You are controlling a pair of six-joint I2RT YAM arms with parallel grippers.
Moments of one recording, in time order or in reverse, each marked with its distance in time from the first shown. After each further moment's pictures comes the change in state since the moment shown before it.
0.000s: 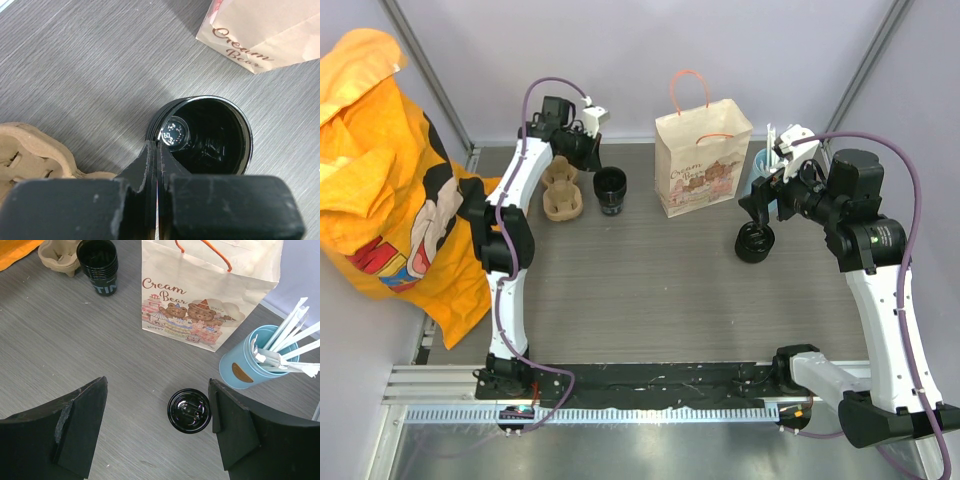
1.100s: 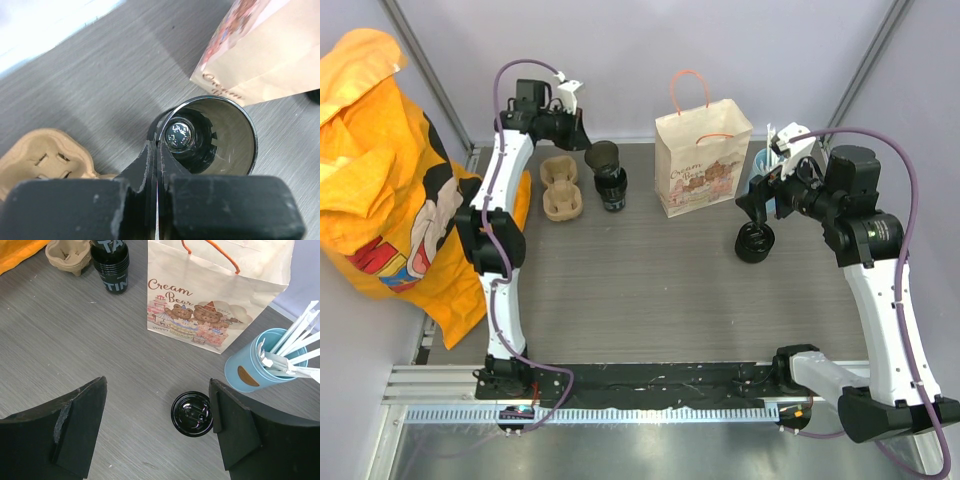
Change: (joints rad) left arm 0.077 -0.023 0.111 0.023 0.094 -0.145; right arm 0.000 0.026 0.010 -0.001 -0.028 0.000
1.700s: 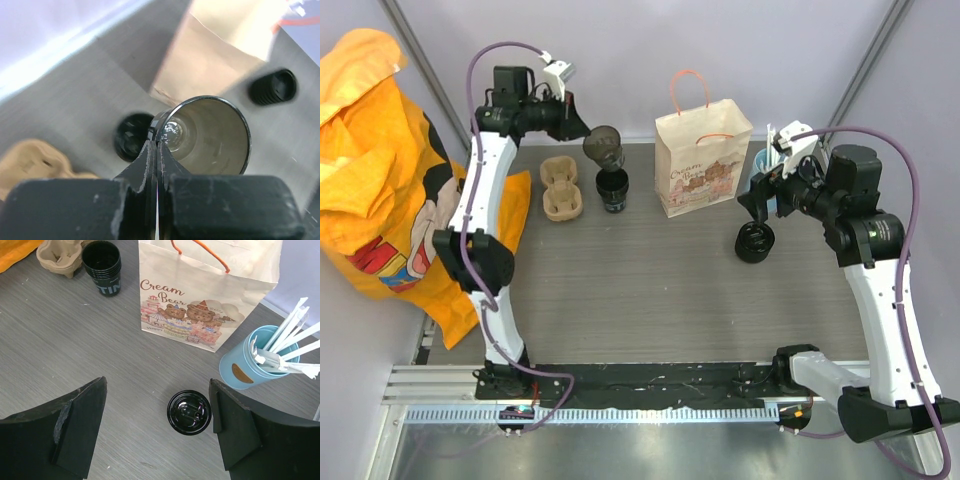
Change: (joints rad) left arm -0.002 -0.192 -0.023 -0.001 0.107 -0.053; right arm 0.000 0.001 0.010 0.000 0.025 0.008
